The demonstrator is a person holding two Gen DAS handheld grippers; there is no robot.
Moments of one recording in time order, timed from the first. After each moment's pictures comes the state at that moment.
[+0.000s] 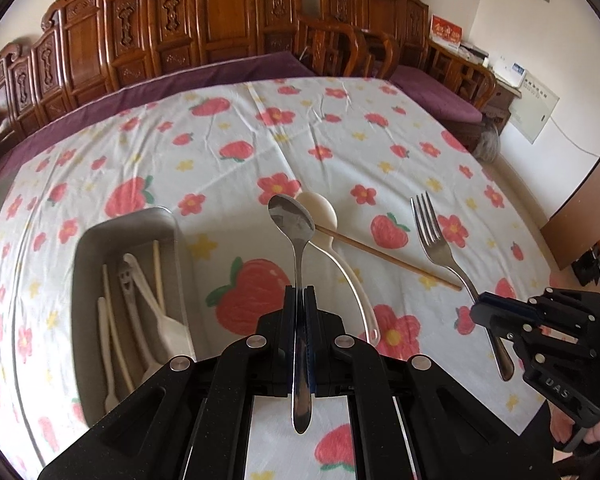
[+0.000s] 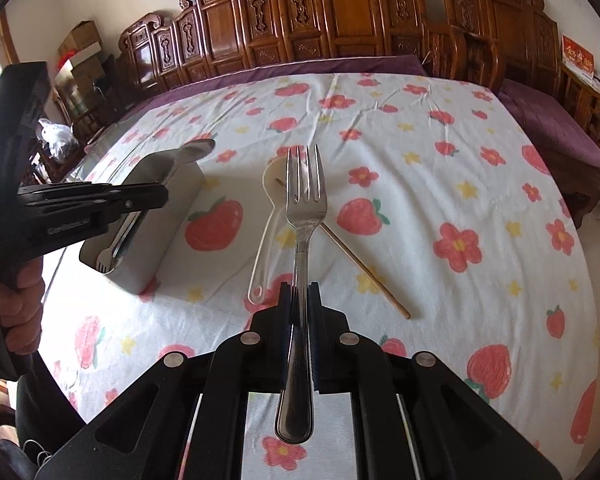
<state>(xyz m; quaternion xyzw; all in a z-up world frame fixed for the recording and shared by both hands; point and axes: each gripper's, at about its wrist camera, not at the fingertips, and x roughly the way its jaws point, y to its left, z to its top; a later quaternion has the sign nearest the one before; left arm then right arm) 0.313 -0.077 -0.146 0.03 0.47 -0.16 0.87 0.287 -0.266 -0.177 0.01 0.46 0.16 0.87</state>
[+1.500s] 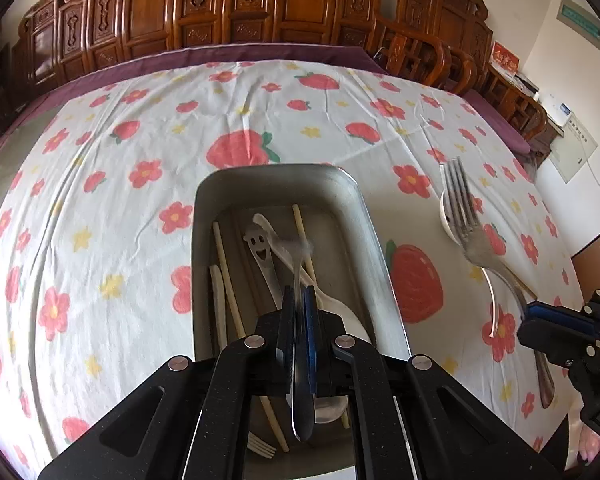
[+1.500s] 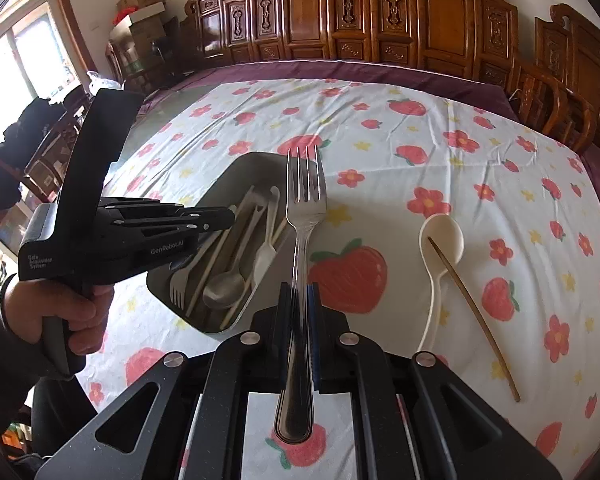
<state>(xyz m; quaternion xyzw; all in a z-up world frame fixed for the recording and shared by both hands) 0.341 0.053 -0.185 -0.03 0.49 -0.09 0.87 0.323 -0.118 -0.156 -0.05 0.47 0.25 0.85</state>
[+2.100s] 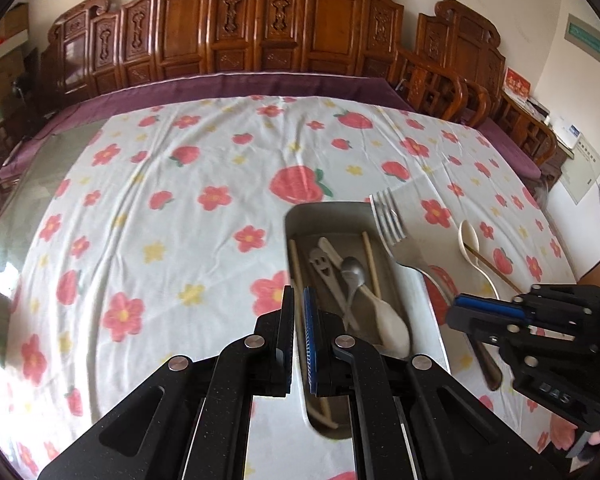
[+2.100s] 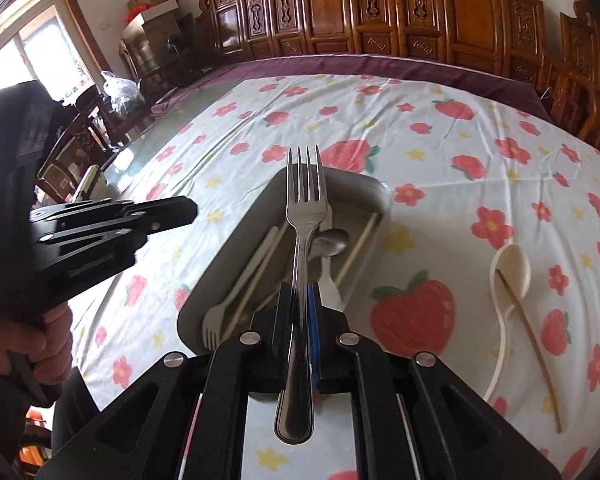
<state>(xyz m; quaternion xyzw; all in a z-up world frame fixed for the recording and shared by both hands) 0.316 0.109 -0.143 -0.03 0.45 -0.05 0.89 0.351 -0.057 -0.168 -0.03 0.48 0.29 0.83</state>
